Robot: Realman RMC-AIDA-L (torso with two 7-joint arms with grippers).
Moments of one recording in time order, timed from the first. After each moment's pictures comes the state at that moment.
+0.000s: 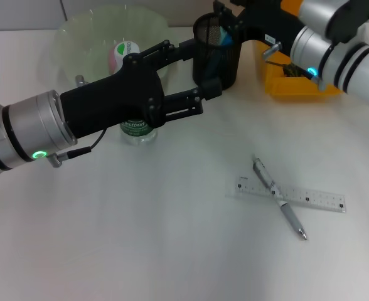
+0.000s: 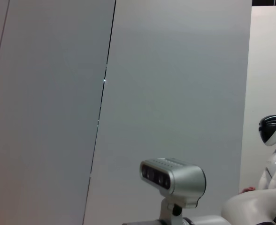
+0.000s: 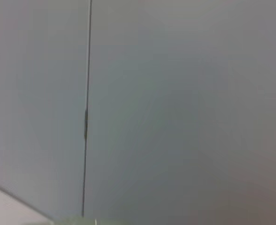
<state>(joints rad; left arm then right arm) -0.51 -2.07 1.22 0.50 1.19 1.55 -1.09 0.91 2.09 -0.64 -0.08 -1.32 -0.89 0.62</state>
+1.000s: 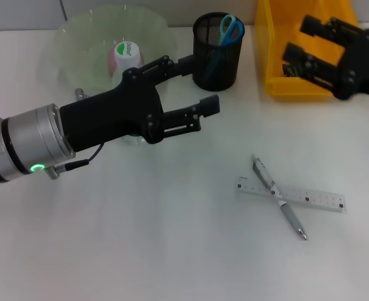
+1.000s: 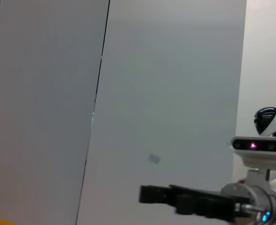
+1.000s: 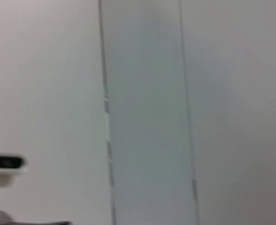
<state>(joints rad) -0.49 -2.07 1.25 0.50 1.20 1.56 -1.07 0.34 2.08 -0.95 -0.78 -1.36 -1.51 1.18</state>
